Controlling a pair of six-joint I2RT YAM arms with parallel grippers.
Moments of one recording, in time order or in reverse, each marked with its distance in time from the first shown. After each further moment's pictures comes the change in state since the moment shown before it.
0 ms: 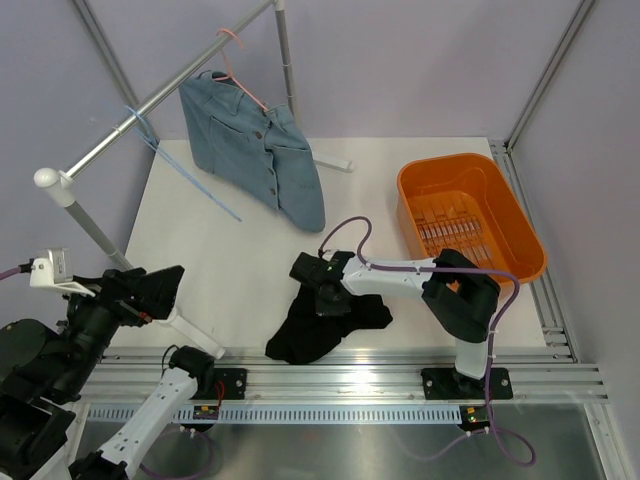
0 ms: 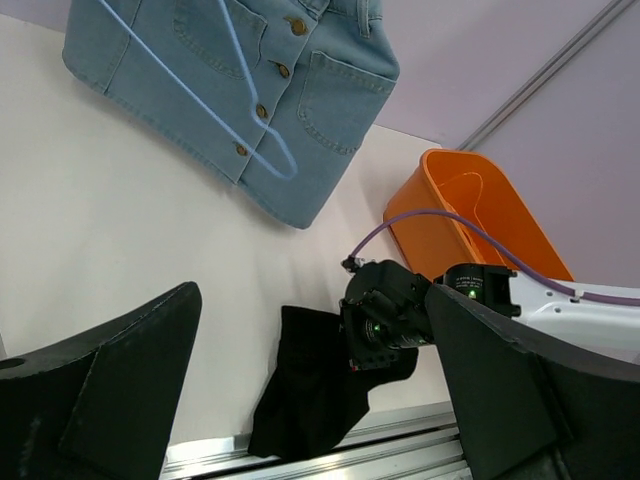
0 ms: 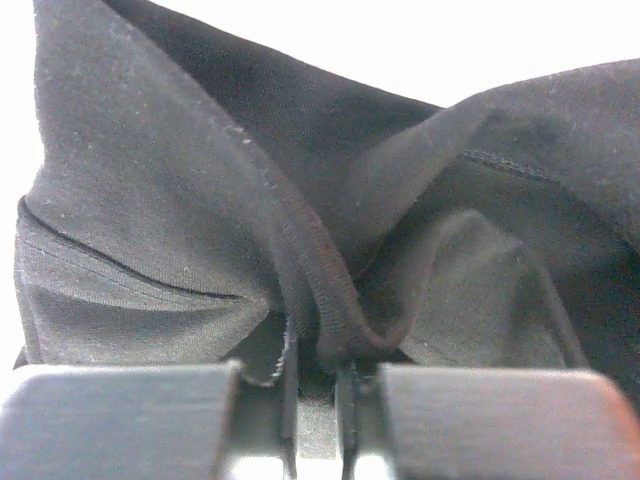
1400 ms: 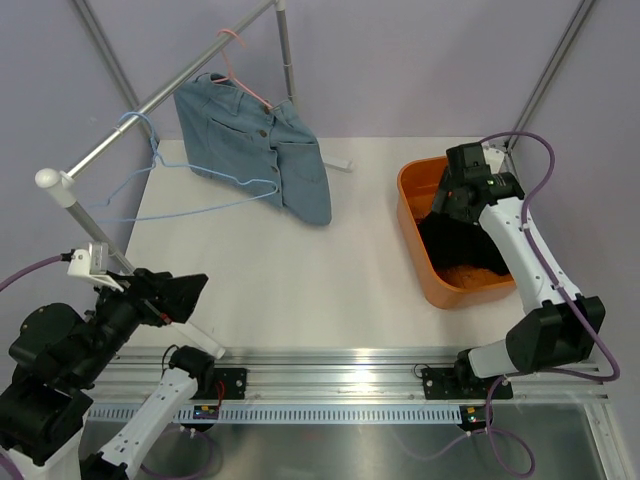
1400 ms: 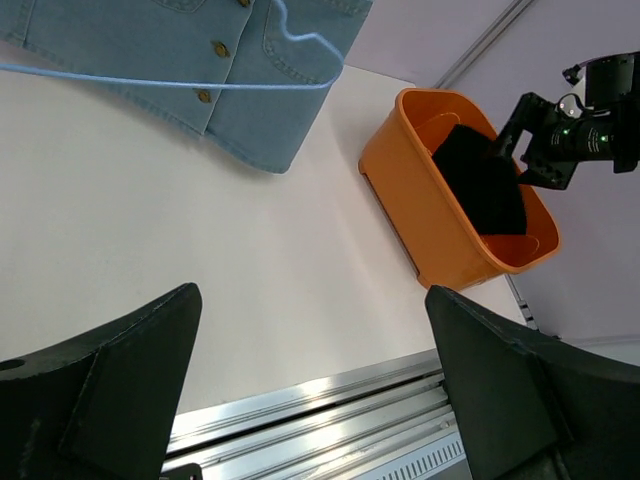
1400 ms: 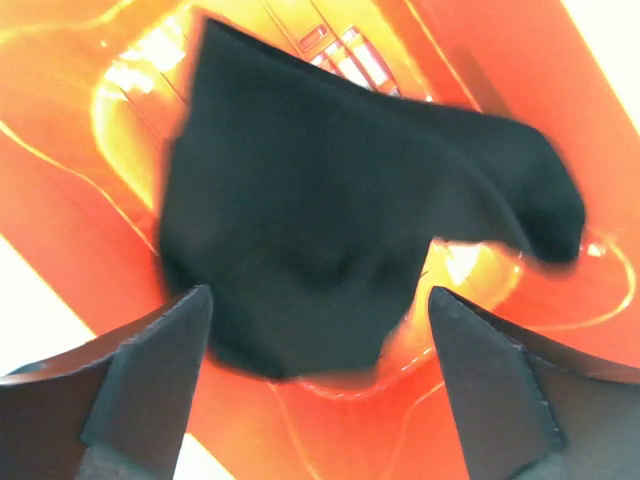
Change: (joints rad) left arm 0.000 -0.016 -0.105 0.018 0.137 -0.007; right arm -0.873 -0.480 0.162 -0.230 0.280 -0.514
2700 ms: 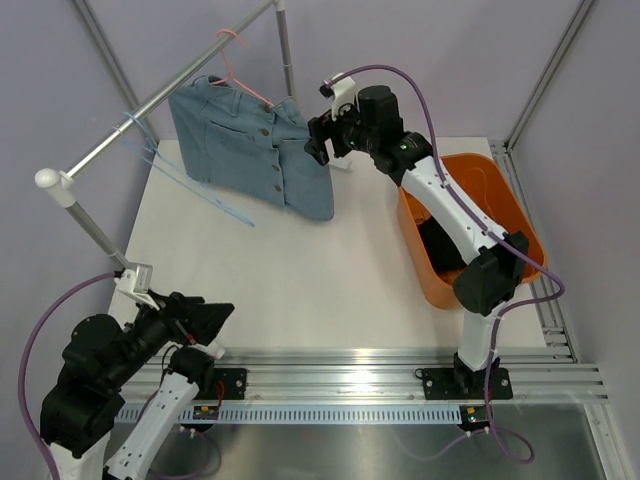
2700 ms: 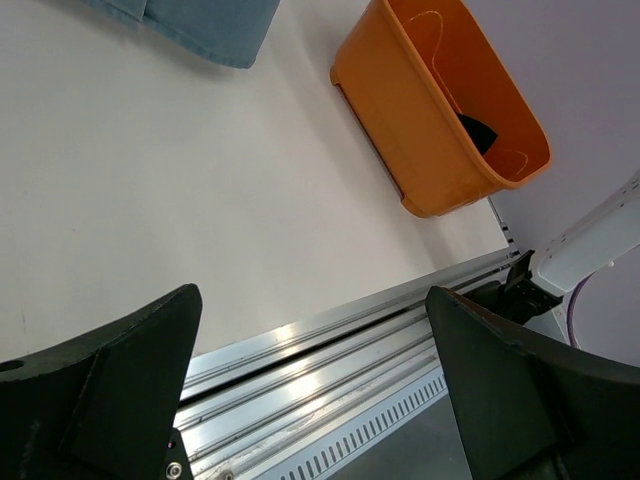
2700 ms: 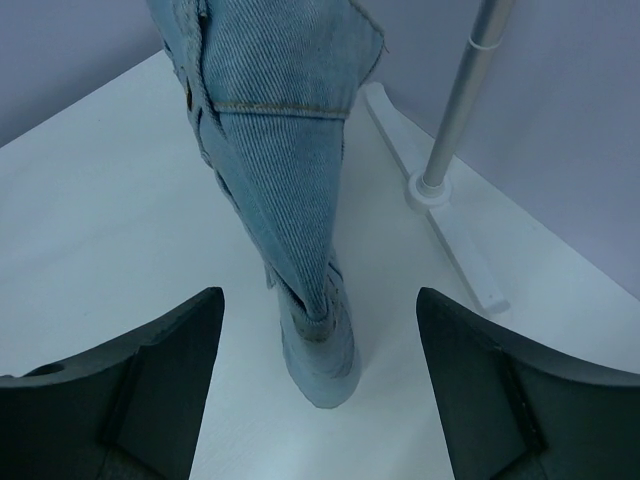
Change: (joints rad) left arm 0.000 -0.235 -0.375 0.069 0.171 -0.039; right arm 0.357 0.484 0.580 0.566 -0.692 -0.584
